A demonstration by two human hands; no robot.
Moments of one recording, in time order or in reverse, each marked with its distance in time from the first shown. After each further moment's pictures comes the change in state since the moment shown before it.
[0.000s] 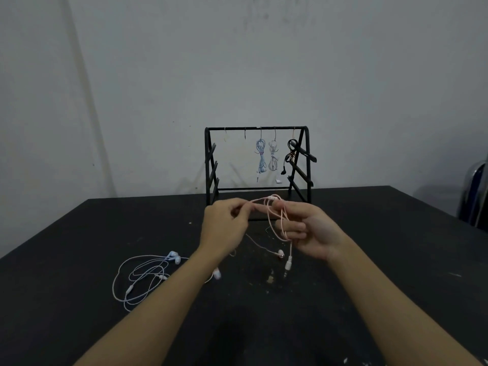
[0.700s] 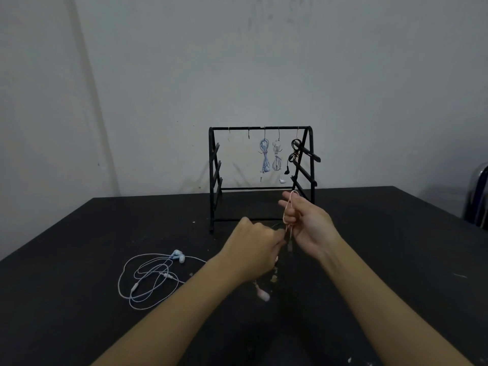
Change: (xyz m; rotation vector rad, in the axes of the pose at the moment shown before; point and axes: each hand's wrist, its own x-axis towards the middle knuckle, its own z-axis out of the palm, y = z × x) left_hand -0.022 0.016 0.011 0.707 -0.459 0.570; right_hand 0.027 0.016 -0.005 0.083 0.438 -0.265
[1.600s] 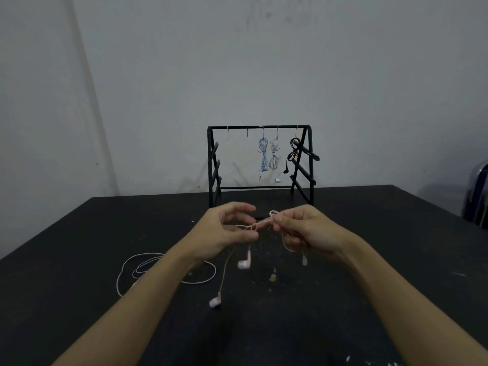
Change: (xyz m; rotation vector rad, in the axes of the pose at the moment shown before) left_hand -0.022 -0.044 -0.018 -1.252 -0.029 -0.488; right_hand -0.022 -0.023 -0.012 -0.806 -0.538 0.055
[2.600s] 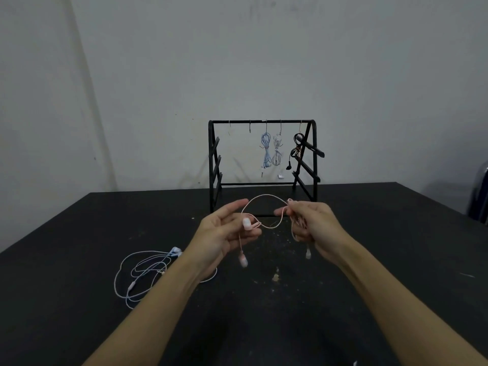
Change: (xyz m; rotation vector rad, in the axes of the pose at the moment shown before) left_hand 0.002 -0.017 0.013 -0.632 0.141 -0.006; right_hand 0.018 0.016 0.001 0.242 0.409 -0.015
